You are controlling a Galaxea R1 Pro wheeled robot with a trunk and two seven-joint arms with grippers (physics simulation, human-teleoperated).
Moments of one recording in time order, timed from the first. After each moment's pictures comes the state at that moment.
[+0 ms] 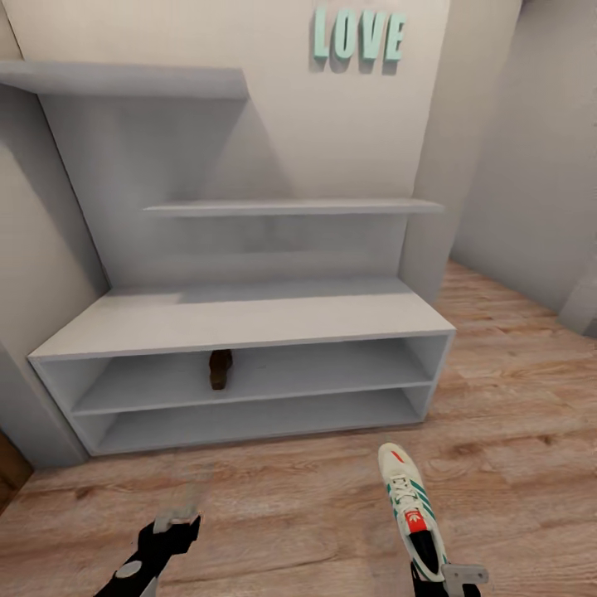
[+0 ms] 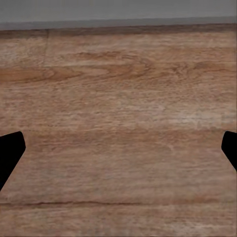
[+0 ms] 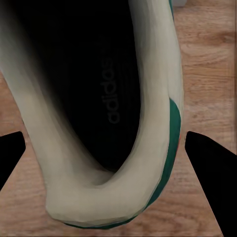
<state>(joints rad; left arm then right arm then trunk) -0.46 0.06 0.20 -0.29 -0.11 -0.21 -0.06 -0.28 -0.04 -0.30 -0.29 0.28 -0.50 -0.01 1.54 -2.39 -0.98</state>
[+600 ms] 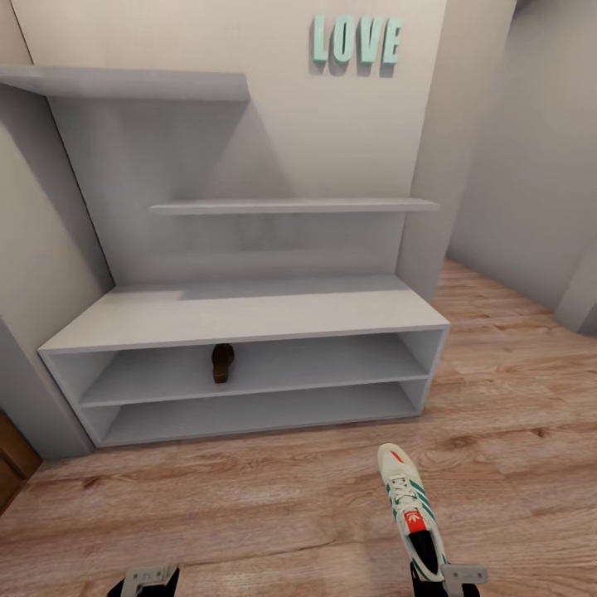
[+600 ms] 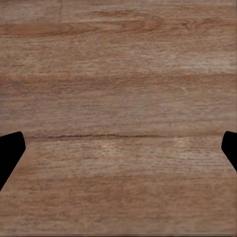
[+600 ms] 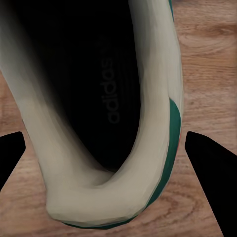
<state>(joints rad) -0.28 0.10 0.20 -0.29 -0.05 -0.40 -0.13 -0.28 -0.04 -0.29 -0.29 0.28 -0.50 -0.01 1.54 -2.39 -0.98</state>
